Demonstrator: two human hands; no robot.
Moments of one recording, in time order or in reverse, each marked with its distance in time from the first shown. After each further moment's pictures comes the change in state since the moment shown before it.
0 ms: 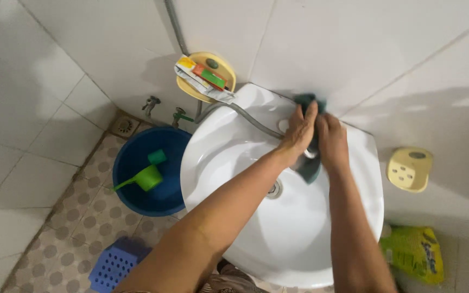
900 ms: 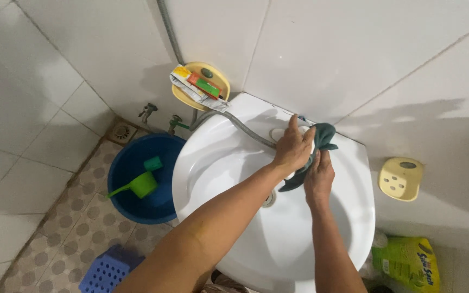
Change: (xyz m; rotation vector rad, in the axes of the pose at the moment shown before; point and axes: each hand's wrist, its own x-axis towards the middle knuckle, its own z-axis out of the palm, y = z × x) left_hand -0.003 -0.012 0.012 0.453 0.092 0.125; right_hand -0.061 0.018 0.020 0.191 0.202 0.244
